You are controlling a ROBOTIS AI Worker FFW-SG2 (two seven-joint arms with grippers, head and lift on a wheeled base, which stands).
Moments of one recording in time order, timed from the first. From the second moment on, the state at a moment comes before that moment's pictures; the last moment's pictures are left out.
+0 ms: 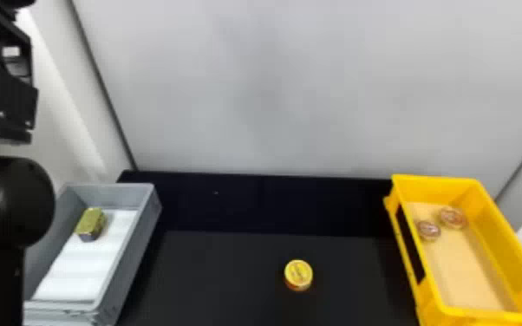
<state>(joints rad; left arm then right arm) -0.27 0.20 0.08 -2.25 -0.02 0.16 0.19 -0.62 -0.38 0.29 -2.22 0.02 0.31 -0.45</state>
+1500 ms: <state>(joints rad) -0.25 0.20 0.08 -2.23 -0.01 0.14 0.19 -0.73 -0.19 0.24 -1.89 0.09 1.21 0.46</state>
